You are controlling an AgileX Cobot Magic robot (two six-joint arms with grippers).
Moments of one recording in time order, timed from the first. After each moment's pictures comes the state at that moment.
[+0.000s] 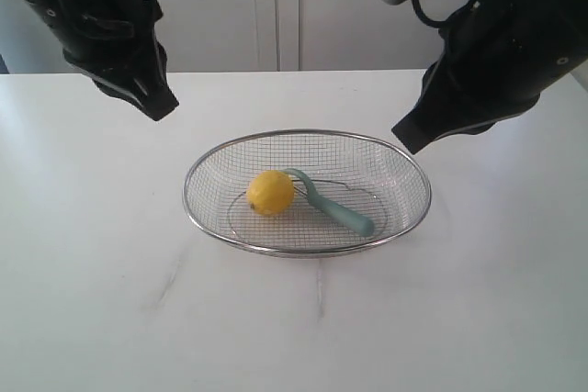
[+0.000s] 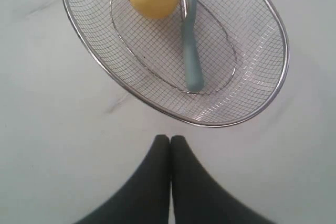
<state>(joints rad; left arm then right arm) -0.59 1.55 -1.58 -0.06 1.26 0.43 0.46 1.33 -1.26 0.14 1.06 -0.36</state>
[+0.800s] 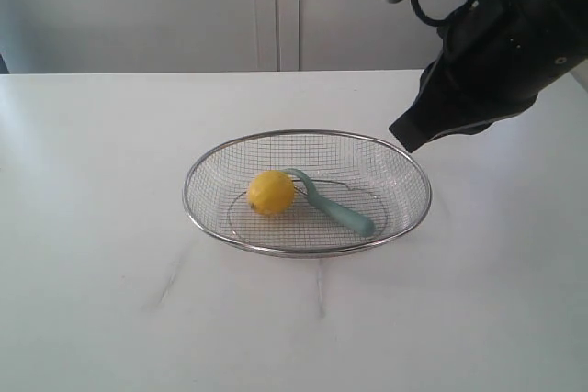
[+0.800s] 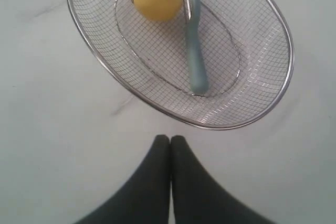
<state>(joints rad) -0.59 0.80 -0.97 -0.06 1.06 0.15 0.46 1.33 -1.26 0.16 1.06 -0.36</state>
